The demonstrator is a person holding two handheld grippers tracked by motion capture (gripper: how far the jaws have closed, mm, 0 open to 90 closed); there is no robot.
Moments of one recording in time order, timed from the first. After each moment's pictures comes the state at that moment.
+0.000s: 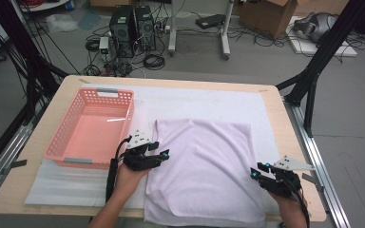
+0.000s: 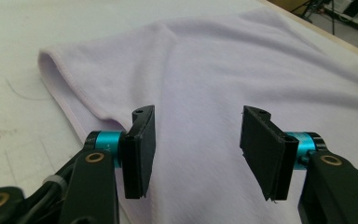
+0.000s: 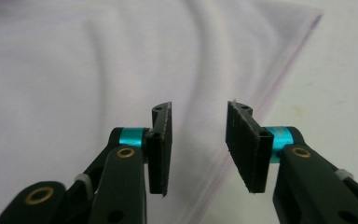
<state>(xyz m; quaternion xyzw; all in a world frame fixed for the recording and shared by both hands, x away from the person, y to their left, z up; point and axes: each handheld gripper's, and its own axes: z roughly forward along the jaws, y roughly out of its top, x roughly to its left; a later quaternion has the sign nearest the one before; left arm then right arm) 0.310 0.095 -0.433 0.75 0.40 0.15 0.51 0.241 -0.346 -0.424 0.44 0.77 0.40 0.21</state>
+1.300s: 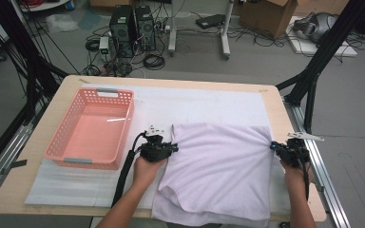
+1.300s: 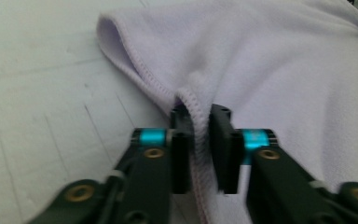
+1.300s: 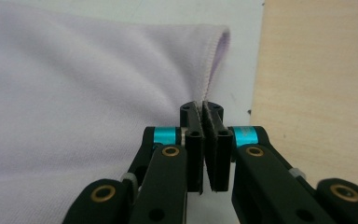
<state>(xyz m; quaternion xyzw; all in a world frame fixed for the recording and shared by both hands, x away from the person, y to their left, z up) 0.343 0.057 -0.445 0.74 0.46 0.10 0.48 0.325 -0.406 -0.435 0.57 0.70 0.36 0.23</state>
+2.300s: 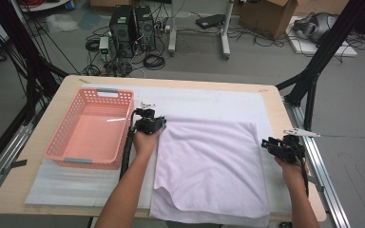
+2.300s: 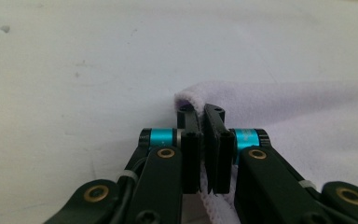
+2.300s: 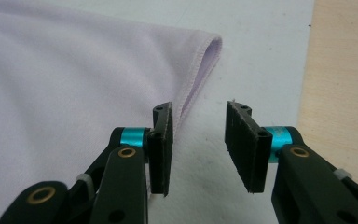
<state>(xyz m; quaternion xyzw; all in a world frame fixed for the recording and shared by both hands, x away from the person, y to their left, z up) 0.432 0.077 -0.452 0.69 0.54 0.17 0.45 0.338 -0.397 -0.434 0.53 0.72 0.39 0.20</state>
